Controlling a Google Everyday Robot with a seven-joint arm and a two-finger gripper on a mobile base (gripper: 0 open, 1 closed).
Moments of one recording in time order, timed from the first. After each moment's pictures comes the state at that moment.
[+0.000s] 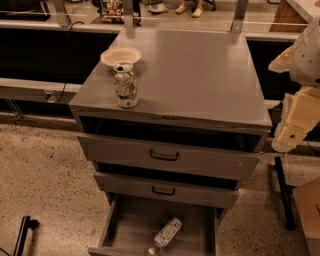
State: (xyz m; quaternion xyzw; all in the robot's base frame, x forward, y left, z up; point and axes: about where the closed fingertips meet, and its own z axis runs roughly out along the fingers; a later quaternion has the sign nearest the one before) arm 0.438 -0.217 0.976 -0.60 0.78 -0.03 0.16
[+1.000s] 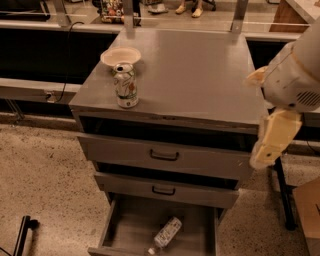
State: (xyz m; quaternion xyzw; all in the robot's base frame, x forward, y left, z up) arm 0.434 -0.182 0.947 -0.64 0.75 -0.01 0.18
